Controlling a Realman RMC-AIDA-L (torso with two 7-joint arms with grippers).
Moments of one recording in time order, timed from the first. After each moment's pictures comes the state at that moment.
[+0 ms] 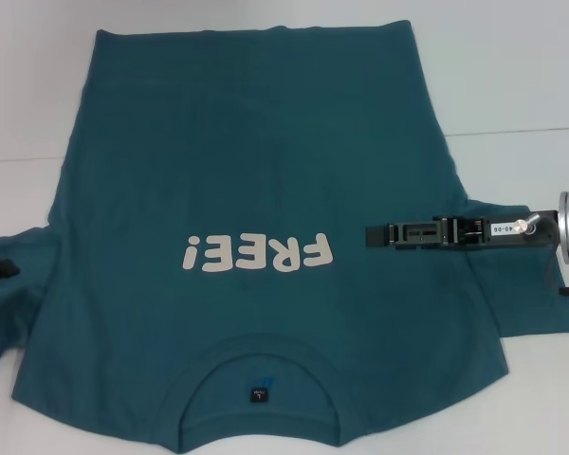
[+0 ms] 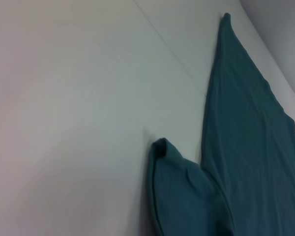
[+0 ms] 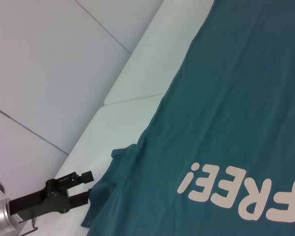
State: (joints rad) left arm -0.51 -1.98 0.35 0.50 2.20 1.04 -2.36; right arm 0.66 2.00 -0.72 -0.64 -2.08 -1.44 2.16
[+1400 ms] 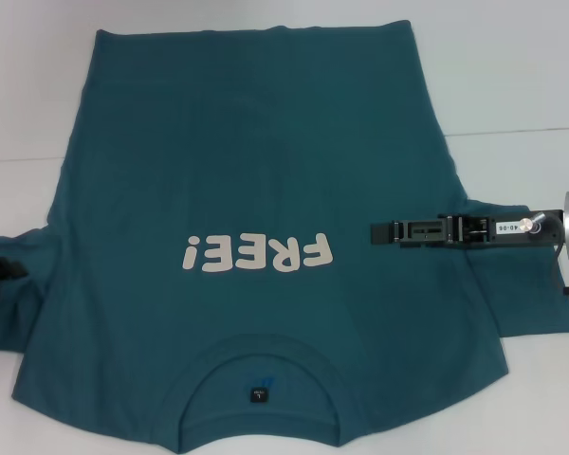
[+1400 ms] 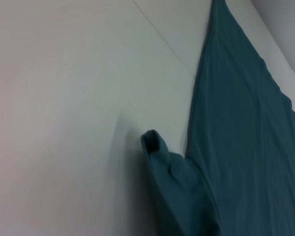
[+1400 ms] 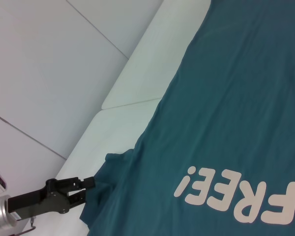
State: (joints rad) left arm -0.57 -1.95 0.34 0.47 2.29 1.07 -2.42; right arm 0.65 1.99 -0.71 -0.64 -2.07 -1.44 2.16
